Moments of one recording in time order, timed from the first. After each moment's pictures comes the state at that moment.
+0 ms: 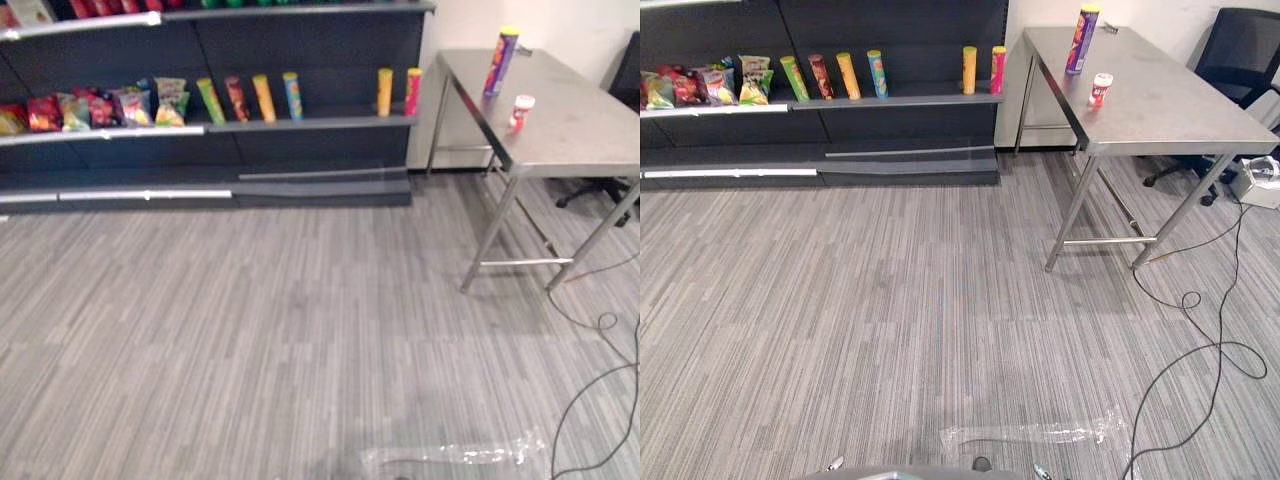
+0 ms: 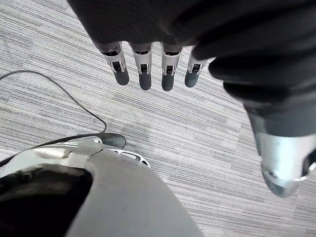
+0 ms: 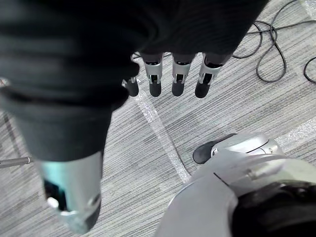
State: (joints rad) left arm 0.17 0.13 0.06 1.22 -0.27 -0.12 -0.01; right arm 0.16 -0.09 -0.35 1.20 0.20 -0.10 0.05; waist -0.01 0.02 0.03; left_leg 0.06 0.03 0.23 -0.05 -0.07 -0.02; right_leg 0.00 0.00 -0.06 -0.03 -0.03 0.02
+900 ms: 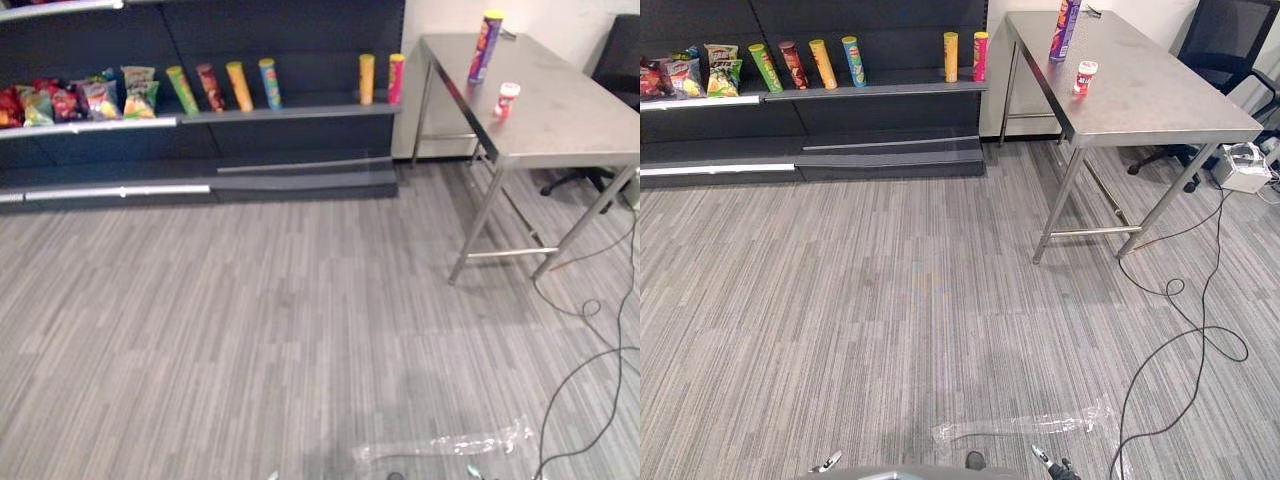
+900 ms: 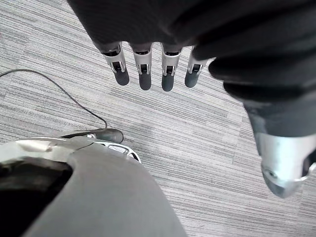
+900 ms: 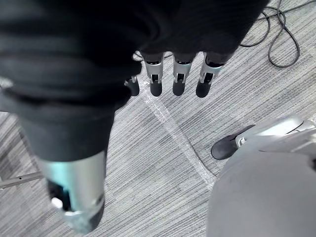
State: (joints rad) left arm 0.15 0.12 0.08 1.23 -0.27 -0.13 -0.01; right arm 0.11 -0.07 -0.37 1.22 0.24 -0.14 0.05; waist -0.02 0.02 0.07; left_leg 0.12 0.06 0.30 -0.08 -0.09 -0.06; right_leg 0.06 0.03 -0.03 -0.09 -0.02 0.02
